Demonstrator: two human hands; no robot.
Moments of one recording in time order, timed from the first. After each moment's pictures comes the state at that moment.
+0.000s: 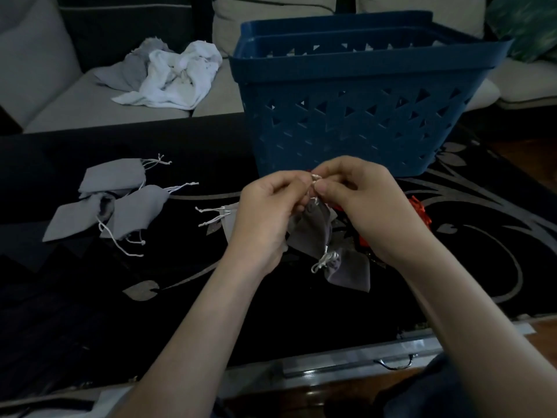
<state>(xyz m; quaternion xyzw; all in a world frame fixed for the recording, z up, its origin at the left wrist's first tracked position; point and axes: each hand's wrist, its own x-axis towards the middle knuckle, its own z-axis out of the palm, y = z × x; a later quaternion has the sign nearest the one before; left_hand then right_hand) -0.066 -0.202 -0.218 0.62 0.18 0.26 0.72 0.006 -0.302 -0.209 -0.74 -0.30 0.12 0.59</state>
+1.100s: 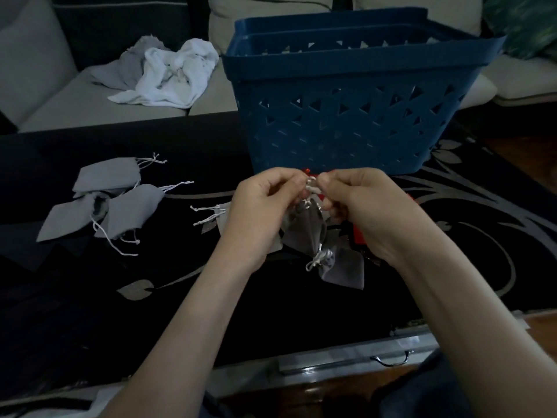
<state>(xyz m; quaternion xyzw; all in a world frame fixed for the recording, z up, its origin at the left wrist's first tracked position) -0.068 -0.192 -0.225 0.72 0.14 0.26 0.63 0.005 -0.305 -0.207 -0.70 -0.21 0.25 0.63</state>
